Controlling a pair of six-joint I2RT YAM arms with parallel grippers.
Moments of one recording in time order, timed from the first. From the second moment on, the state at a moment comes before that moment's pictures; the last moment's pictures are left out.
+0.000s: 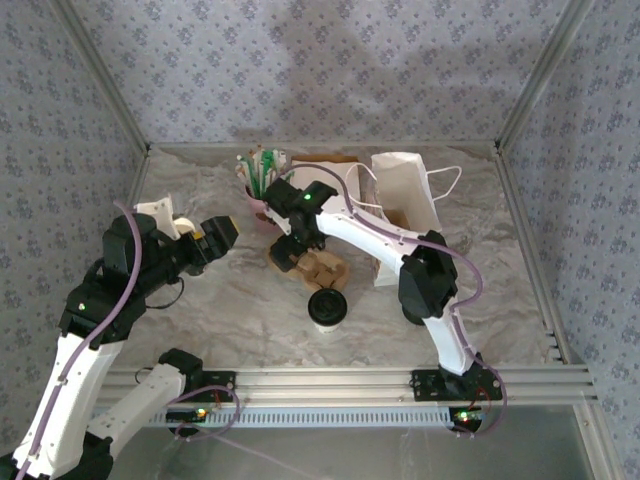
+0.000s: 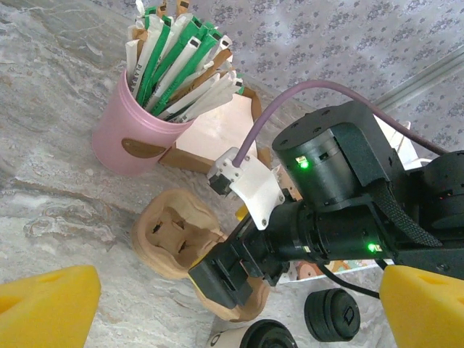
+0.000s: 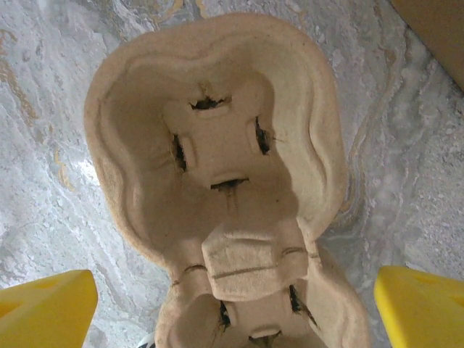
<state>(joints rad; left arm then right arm) -0.41 0.74 1.19 -0.90 0.09 -0.69 0.89 2.11 1.99 -1.18 0.03 0.08</state>
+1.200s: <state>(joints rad) -0.41 0.74 1.19 -0.90 0.09 -0.69 0.89 2.18 1.90 -0.99 -0.26 0.10</state>
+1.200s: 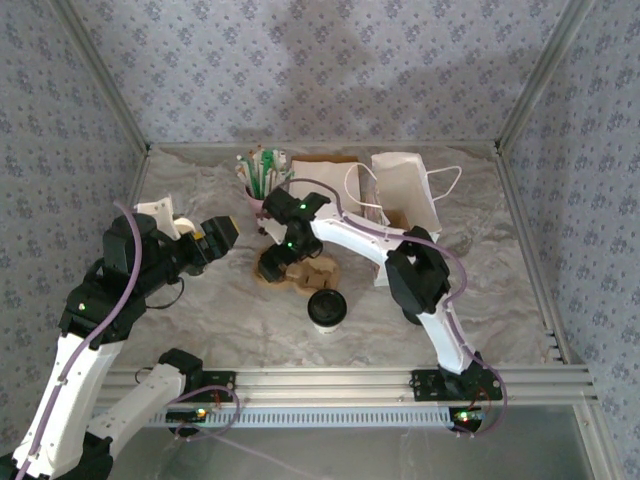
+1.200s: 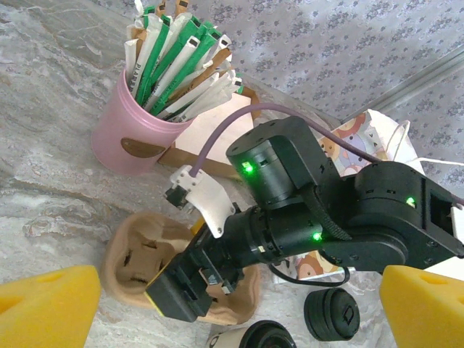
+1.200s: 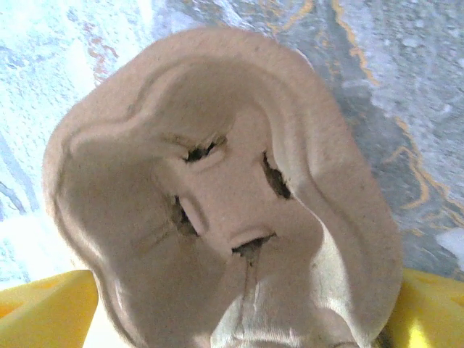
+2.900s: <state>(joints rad) -0.41 0.77 1.19 -0.90 0.12 -0.69 0.86 1.90 1.54 -0.81 -0.13 0.48</state>
